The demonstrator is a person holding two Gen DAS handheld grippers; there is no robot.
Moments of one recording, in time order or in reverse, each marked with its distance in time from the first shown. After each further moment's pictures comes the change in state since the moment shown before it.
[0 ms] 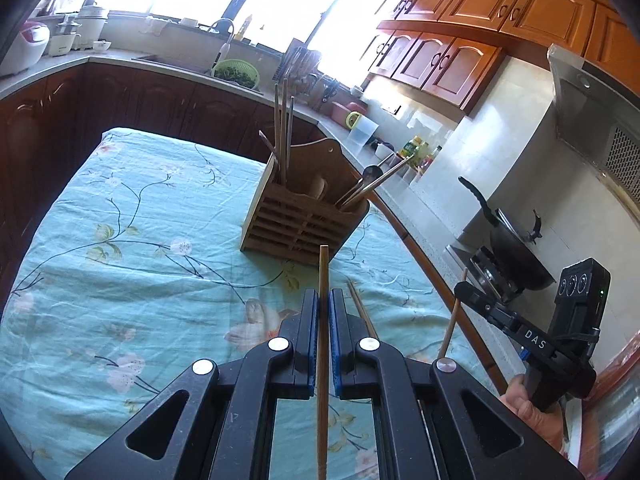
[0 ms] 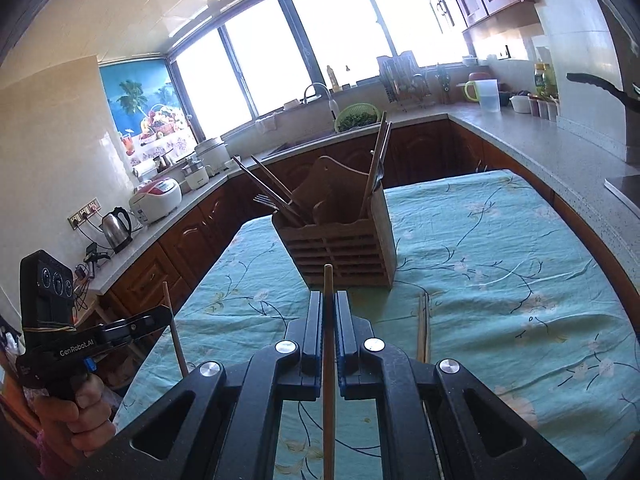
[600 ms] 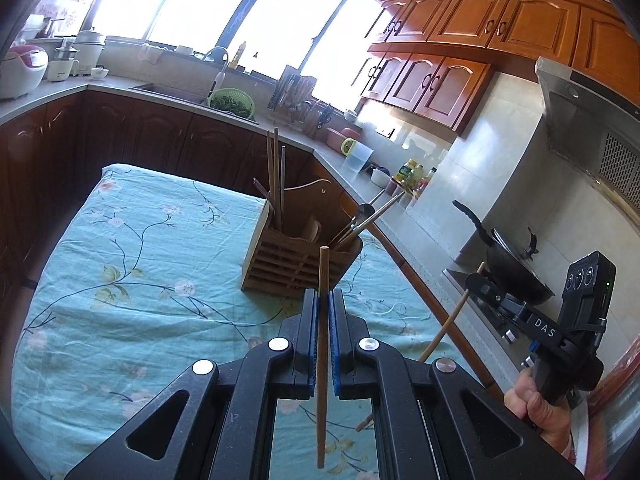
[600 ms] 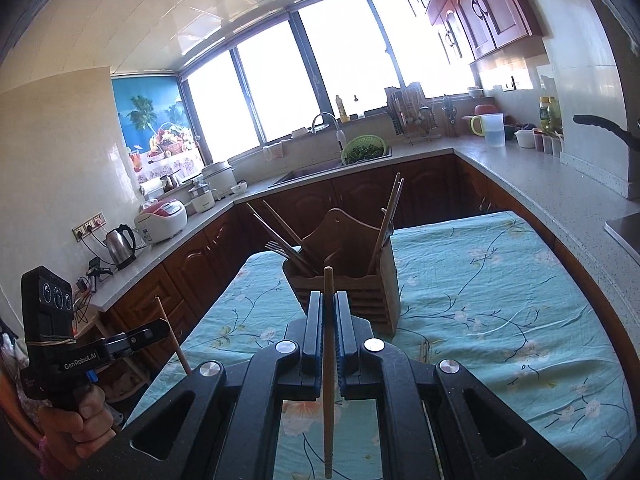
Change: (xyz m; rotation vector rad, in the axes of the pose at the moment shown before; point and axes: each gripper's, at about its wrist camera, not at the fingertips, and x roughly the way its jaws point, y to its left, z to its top) left arm -0.016 -0.002 0.018 0.040 -0.080 -0.001; right arm -0.011 0.007 0.031 -0.035 -0.101 0.007
